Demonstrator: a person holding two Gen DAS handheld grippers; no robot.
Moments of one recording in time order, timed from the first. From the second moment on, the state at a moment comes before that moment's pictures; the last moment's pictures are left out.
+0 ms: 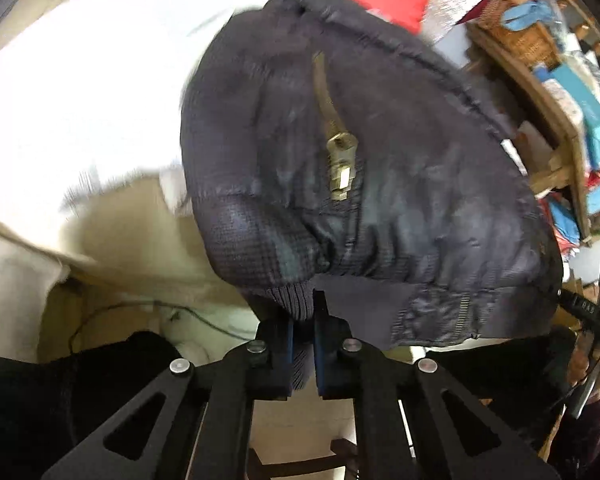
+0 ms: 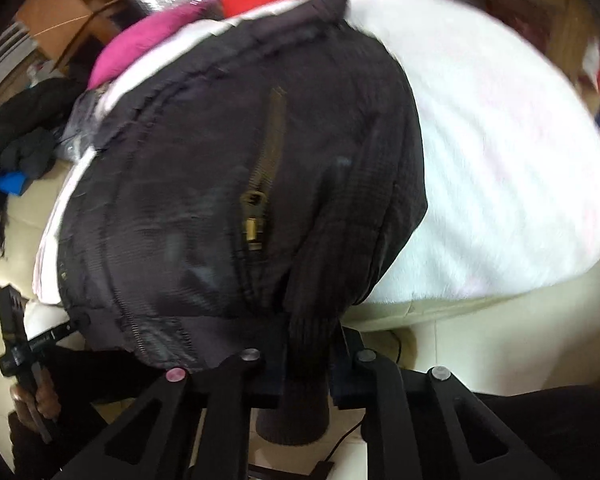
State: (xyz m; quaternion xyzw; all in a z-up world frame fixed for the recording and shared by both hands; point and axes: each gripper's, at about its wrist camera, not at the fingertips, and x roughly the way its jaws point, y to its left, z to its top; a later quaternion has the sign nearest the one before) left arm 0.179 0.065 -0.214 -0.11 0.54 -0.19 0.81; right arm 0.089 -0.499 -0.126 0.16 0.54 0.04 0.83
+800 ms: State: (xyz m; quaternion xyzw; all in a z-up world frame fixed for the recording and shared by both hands) left arm 0.199 0.044 -0.229 -0.13 0.59 -0.22 0.76; right arm 0.132 -0.498 -0.138 0.24 0.53 0.09 0.81
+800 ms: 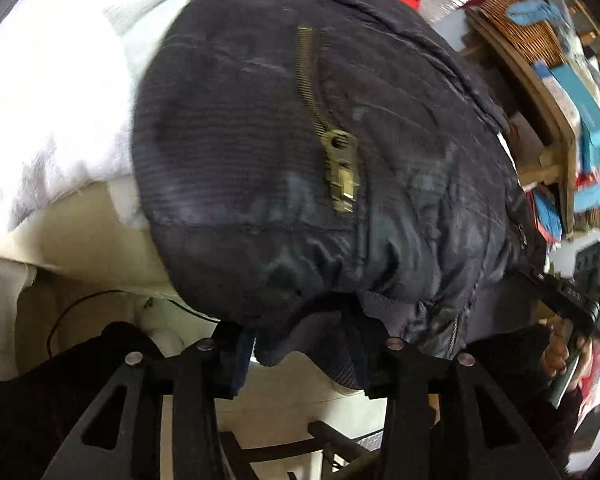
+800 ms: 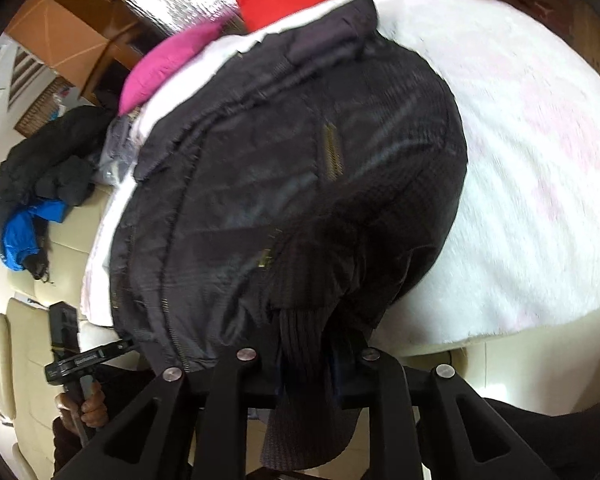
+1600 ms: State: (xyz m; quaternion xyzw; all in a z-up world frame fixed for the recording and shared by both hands) left arm 0.328 0.053 -0.026 -0.16 0.39 -0.27 0.87; right arm 0.237 -0.523 -0.005 0.24 0.37 0.12 0.89
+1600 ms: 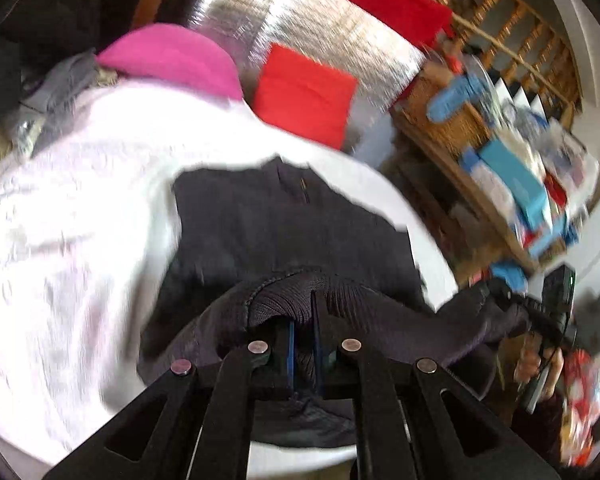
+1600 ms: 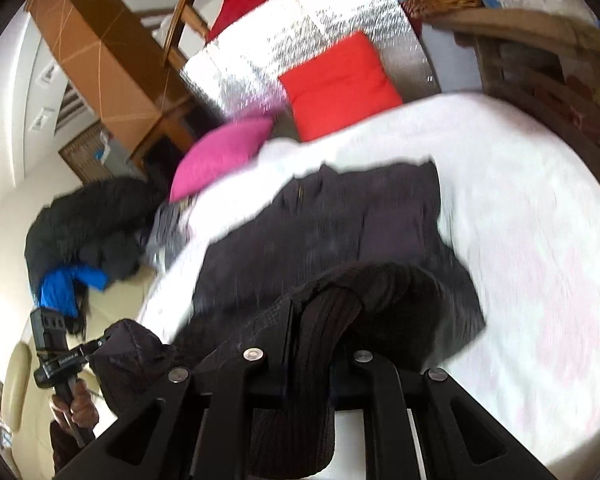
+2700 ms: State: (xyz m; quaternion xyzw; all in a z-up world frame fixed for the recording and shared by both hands) left arm 0.560 0.083 -0.111 -0.41 0.34 -0.11 0.84; right arm 0.524 -0.617 -0.152 0.59 0.26 0.11 0.75
